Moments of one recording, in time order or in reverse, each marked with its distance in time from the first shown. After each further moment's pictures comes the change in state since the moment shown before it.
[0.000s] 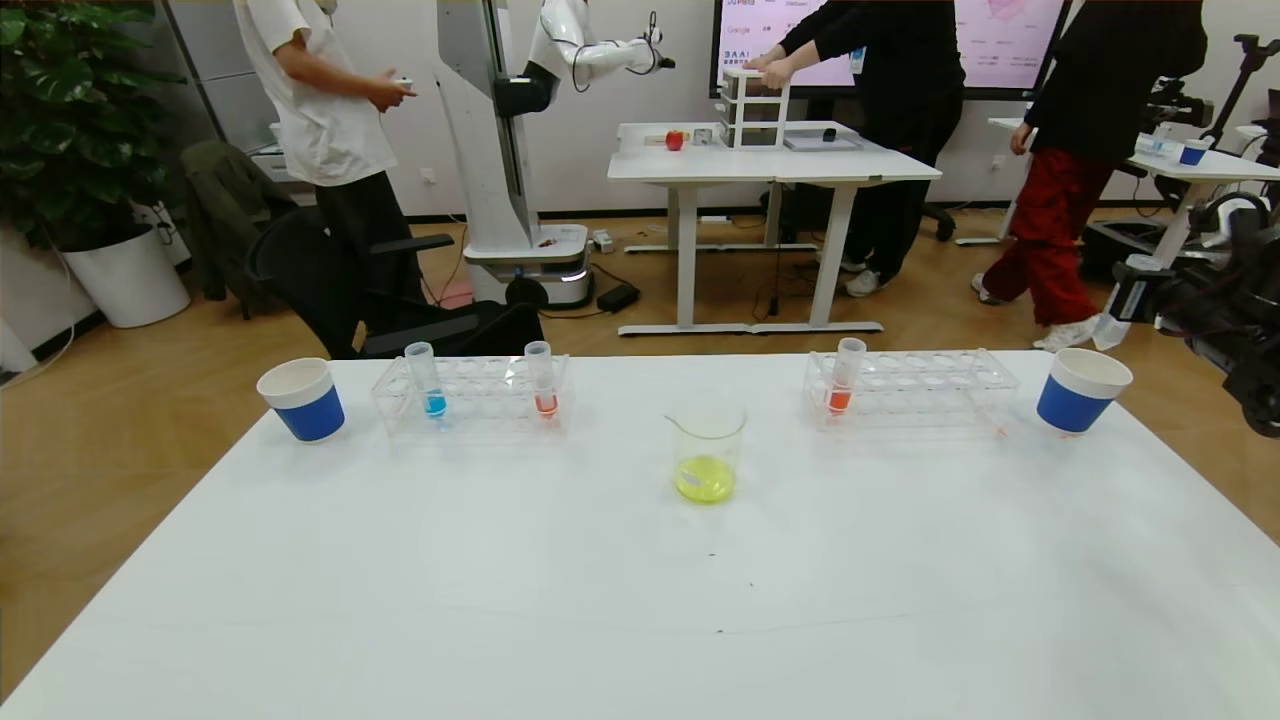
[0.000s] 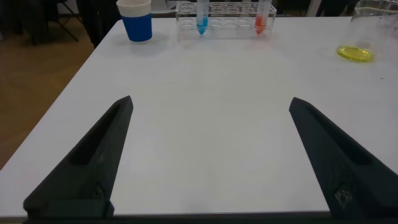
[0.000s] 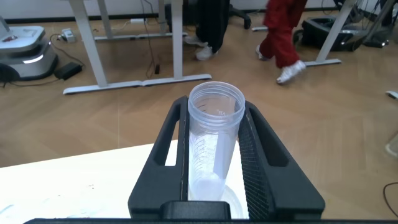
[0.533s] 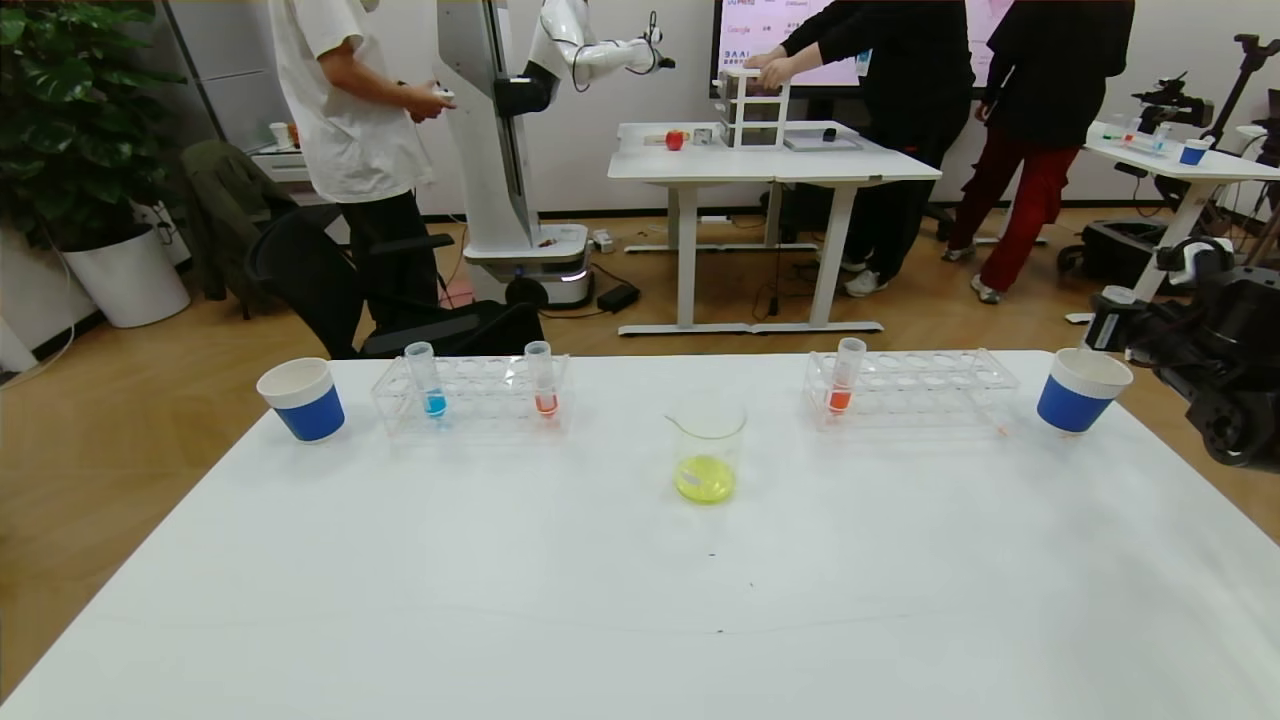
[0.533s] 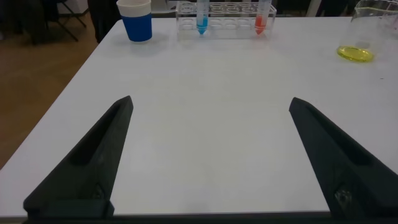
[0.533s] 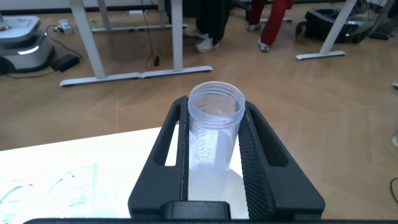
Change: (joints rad) left arm 0.000 0.000 0.000 0.000 0.000 0.000; right arm 0.000 0.112 0.014 -0.106 0.000 0.000
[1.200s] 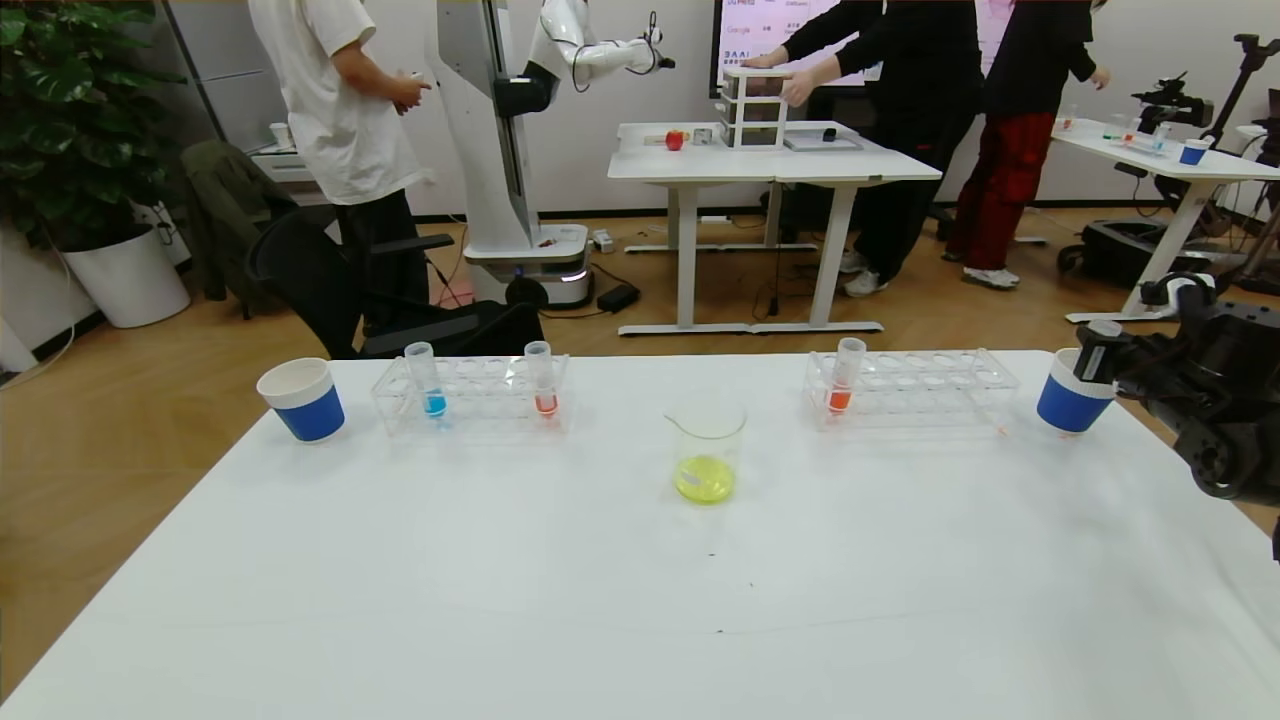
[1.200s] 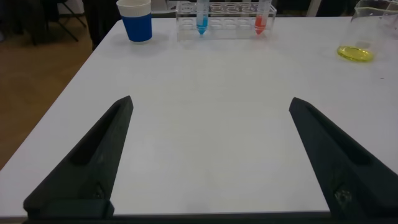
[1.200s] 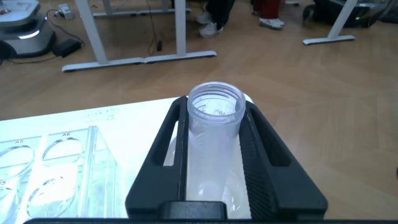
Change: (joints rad) left arm 0.000 0.000 0.000 0.000 0.000 0.000; right arm 0.005 0.022 0.106 -0.076 0.006 0.003
